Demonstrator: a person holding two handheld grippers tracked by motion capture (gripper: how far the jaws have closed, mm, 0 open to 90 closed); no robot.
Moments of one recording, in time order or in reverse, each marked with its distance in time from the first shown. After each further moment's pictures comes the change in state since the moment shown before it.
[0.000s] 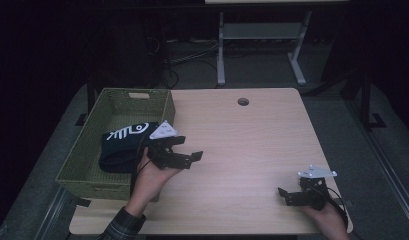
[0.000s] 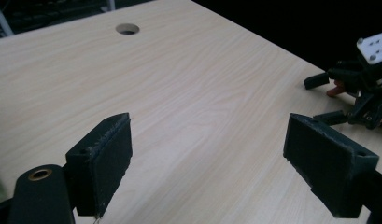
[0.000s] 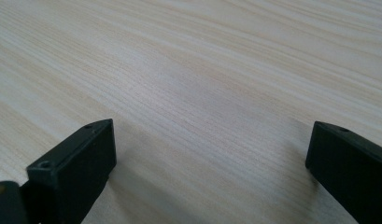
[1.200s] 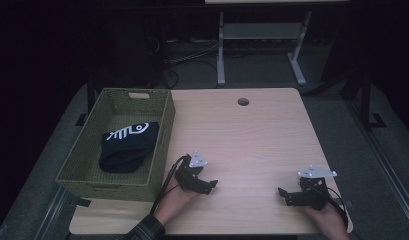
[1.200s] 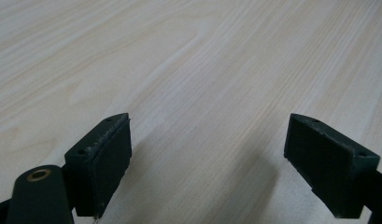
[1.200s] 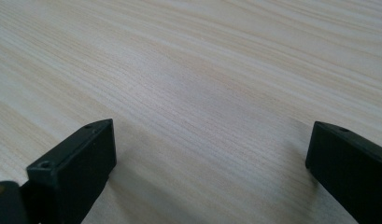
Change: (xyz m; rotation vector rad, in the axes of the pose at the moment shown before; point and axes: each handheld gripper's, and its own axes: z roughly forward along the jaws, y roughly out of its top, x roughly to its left) left arm -0.015 -0.080 0.091 0.241 0.045 0.109; right arm 0.000 0.000 0.000 0.000 -0.001 0.000
